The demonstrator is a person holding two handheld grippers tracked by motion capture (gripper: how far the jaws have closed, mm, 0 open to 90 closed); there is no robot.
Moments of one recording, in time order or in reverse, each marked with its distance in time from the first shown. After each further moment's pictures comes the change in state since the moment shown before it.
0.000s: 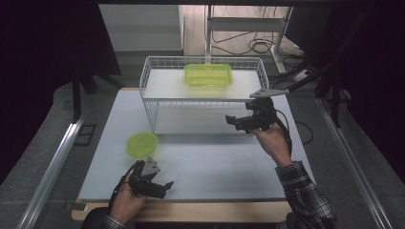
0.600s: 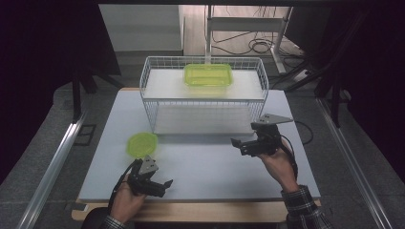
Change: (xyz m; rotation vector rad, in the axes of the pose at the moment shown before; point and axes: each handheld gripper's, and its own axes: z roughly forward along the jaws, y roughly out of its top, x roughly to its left) left arm 0.005 -0.001 -0.001 -0.030 0.000 -0.020; right arm 0.013 -0.063 -0.014 0.014 -0.023 -0.027
